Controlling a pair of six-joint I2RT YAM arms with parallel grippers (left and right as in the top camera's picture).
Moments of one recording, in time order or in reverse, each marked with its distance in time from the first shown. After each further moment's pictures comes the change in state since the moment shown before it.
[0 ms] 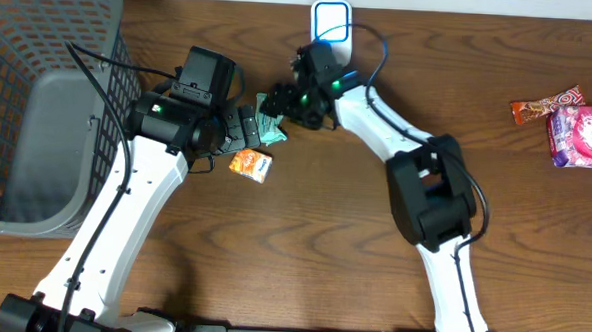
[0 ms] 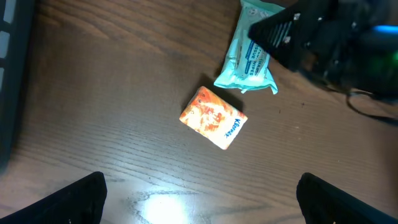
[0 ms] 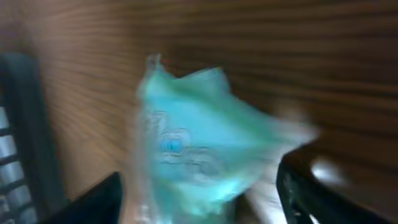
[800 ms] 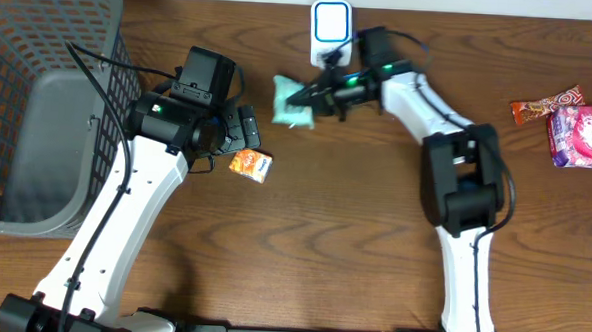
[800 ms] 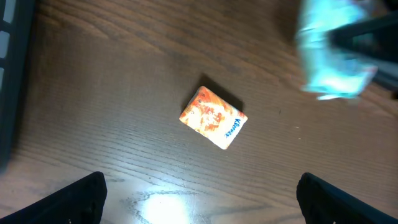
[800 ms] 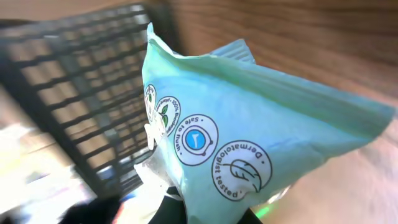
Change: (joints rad) left arm 0.000 0.000 0.000 0.001 0.000 0.000; right arm -0.232 0.023 0.005 -0.020 -0.764 0.141
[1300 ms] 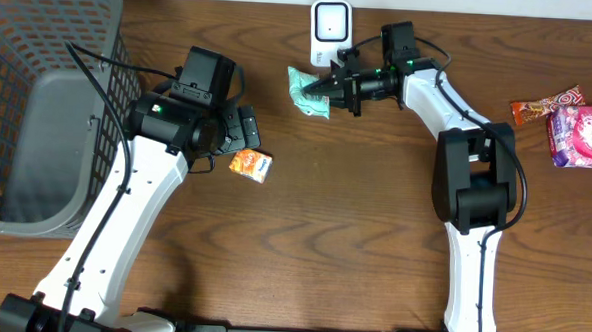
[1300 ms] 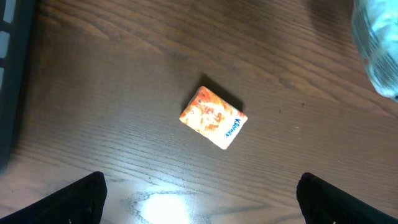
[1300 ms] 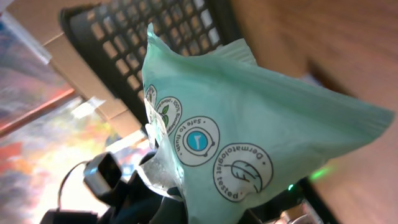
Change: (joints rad) left arm 0.000 0.000 0.000 0.000 0.000 0.000; right arm -0.060 0.000 -0.001 0.046 -0.203 0.144
